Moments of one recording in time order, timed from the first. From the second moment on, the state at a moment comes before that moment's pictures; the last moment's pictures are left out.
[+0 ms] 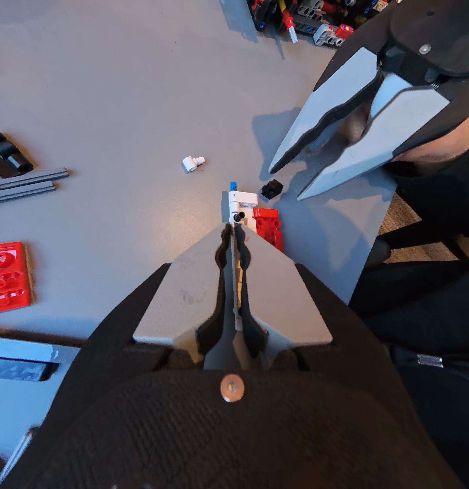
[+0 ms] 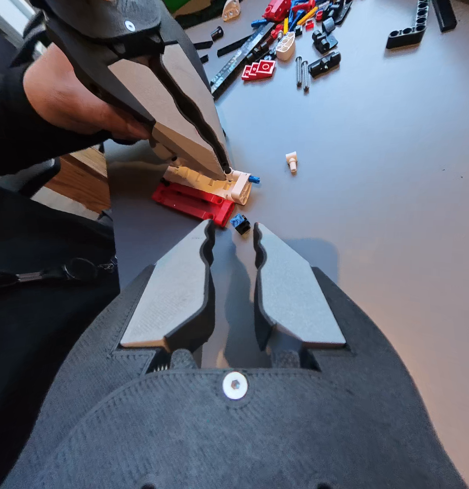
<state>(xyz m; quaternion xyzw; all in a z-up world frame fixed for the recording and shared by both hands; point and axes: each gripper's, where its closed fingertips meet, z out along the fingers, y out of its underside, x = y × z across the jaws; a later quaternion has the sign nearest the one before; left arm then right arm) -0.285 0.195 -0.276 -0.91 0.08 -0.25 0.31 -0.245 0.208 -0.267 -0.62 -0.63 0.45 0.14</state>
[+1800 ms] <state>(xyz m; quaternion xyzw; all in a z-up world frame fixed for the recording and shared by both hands) -0.294 0.177 -0.266 -0.88 0.15 -0.30 0.33 -0.258 0.207 -0.273 -0.64 -0.63 0.36 0.24</state>
